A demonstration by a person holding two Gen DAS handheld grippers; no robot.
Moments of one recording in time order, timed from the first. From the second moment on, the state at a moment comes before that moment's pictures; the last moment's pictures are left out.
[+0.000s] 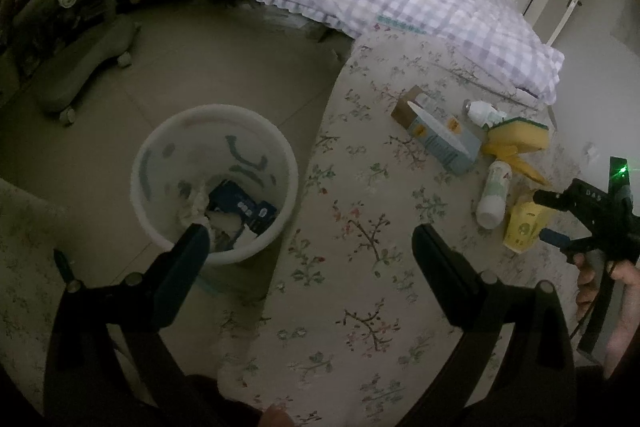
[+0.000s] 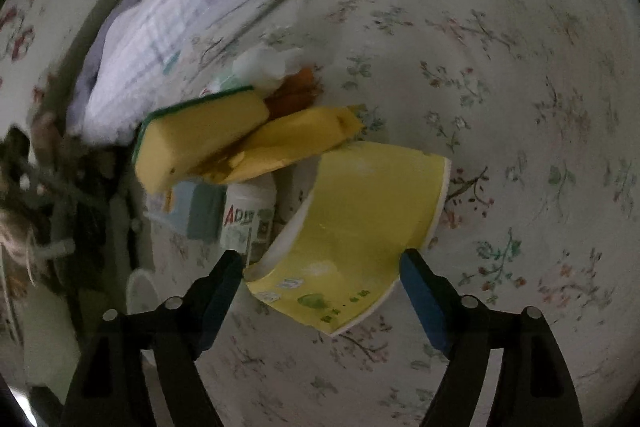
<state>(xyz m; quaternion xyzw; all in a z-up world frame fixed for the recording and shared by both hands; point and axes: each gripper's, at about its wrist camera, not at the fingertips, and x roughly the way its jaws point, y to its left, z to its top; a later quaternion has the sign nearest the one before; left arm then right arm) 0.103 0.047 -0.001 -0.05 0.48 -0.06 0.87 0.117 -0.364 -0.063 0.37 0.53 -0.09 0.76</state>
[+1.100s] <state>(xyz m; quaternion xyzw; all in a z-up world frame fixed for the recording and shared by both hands) 0.120 -0.077 -0.018 -0.02 0.50 -0.14 0.85 0.088 -0.421 -0.006 0.25 0.48 -0.09 0.84</state>
